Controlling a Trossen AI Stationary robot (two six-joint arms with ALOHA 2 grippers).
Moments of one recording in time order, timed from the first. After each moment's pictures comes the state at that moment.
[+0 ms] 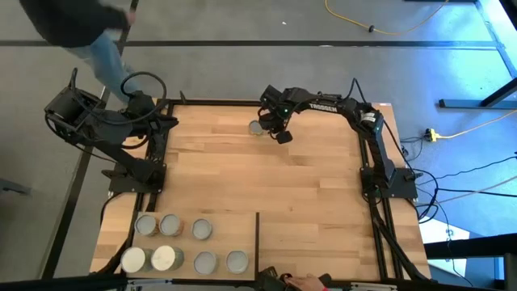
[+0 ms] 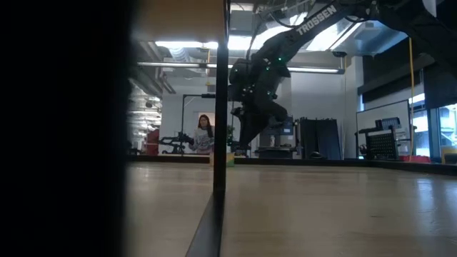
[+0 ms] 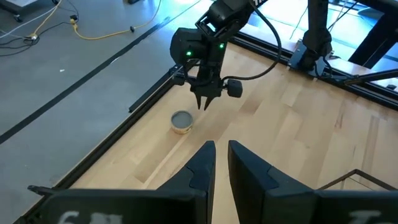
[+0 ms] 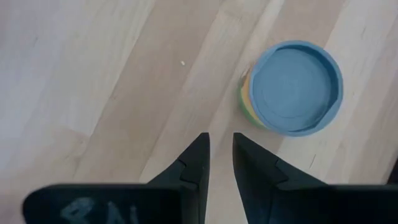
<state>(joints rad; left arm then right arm) -0.41 1.14 1.93 -1.57 -0.75 -0.73 -0.51 2.14 1.70 -0.80 -0.26 -0.92</state>
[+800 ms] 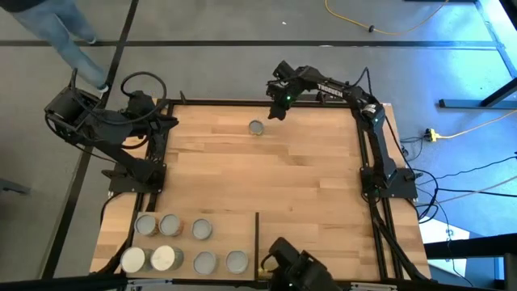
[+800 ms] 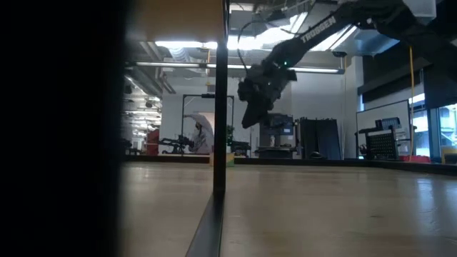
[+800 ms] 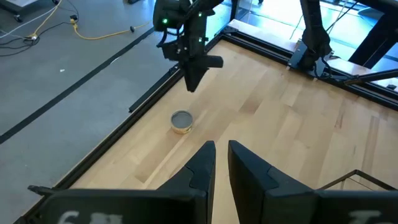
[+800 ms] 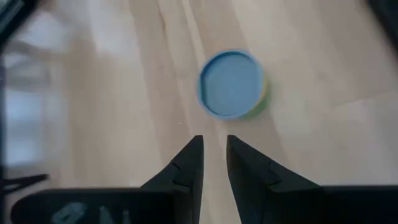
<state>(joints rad) -0.41 1.14 1.93 -1.57 -0.75 -0.73 -0.70 2.18 1.86 -0.92 -0.65 -0.21</state>
